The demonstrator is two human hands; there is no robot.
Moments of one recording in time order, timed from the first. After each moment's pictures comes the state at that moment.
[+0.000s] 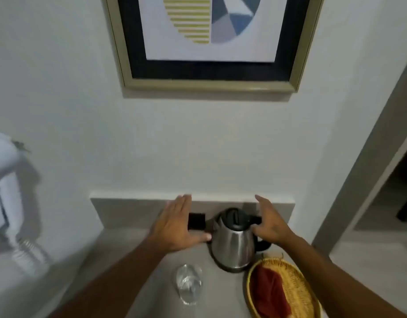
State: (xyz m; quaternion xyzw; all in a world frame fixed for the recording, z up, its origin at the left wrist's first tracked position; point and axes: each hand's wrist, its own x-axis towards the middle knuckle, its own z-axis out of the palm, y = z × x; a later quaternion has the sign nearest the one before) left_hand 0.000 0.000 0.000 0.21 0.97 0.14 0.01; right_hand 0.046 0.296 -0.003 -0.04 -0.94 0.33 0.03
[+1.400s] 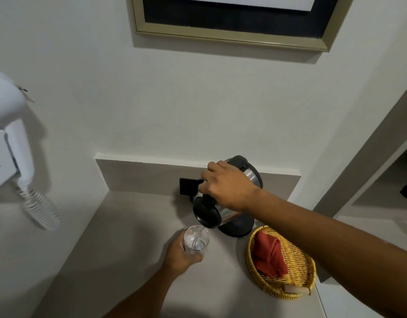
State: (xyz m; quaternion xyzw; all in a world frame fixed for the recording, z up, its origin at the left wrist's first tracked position) left_hand 0.087 -0.019 -0.169 0.00 0.83 0.54 0.11; right_hand 0.050 0.160 0.076 0.38 -0.91 -0.11 0.14
